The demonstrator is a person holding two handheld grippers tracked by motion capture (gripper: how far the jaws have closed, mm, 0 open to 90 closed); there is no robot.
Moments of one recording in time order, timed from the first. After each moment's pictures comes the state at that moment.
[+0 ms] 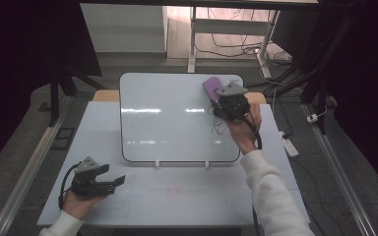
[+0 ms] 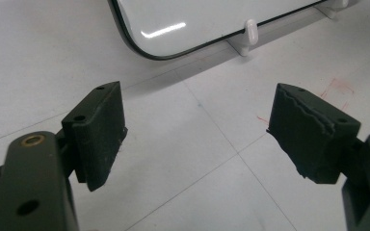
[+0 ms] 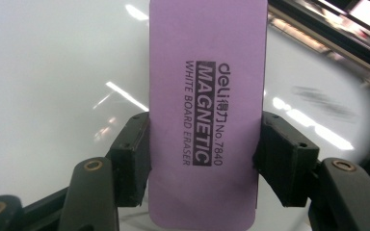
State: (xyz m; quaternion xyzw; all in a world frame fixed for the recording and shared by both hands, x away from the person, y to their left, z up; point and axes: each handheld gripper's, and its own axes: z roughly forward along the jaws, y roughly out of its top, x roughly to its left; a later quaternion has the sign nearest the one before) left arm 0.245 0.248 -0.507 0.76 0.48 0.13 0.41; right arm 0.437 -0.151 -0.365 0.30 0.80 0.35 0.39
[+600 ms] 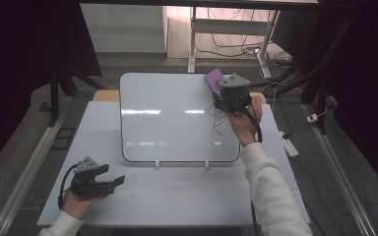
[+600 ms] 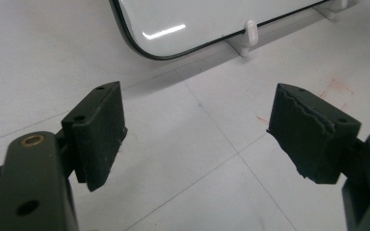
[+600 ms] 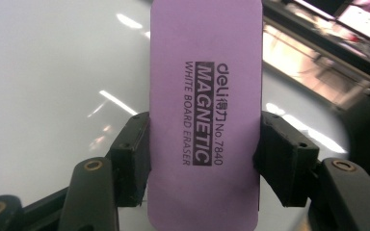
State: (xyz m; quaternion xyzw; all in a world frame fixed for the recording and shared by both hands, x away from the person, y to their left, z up) left arm 0.245 0.249 -0.507 0.76 0.48 0.13 0.41; right arm 0.453 -0.153 -0.352 0.31 0.78 0.37 0.40
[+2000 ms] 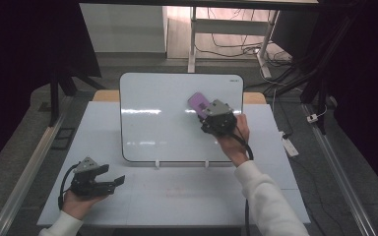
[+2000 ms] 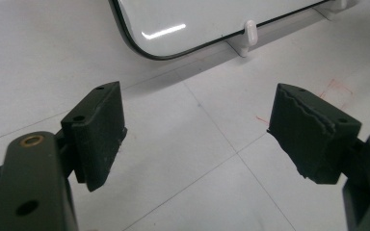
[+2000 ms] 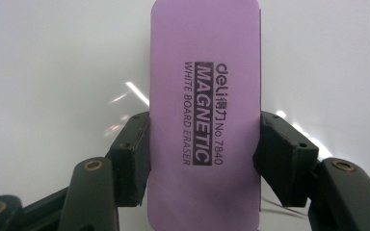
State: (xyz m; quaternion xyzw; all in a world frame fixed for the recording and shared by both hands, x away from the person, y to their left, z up) left arm 0.244 0.248 -0.507 0.76 0.48 0.13 0.41; right arm 0.415 -0.133 -0.398 0.23 0.81 0.36 0.39
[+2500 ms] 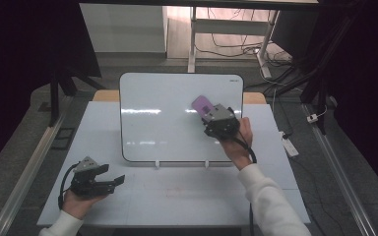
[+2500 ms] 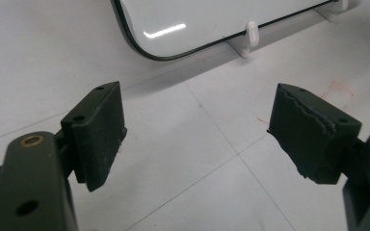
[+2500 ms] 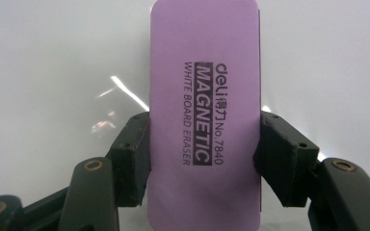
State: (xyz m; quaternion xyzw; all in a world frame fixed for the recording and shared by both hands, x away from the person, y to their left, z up) left arm 0.245 0.249 -0.507 0.76 0.49 0.13 0.41; right arm 0.406 -0.134 -0.409 0.22 0.82 0.34 0.41
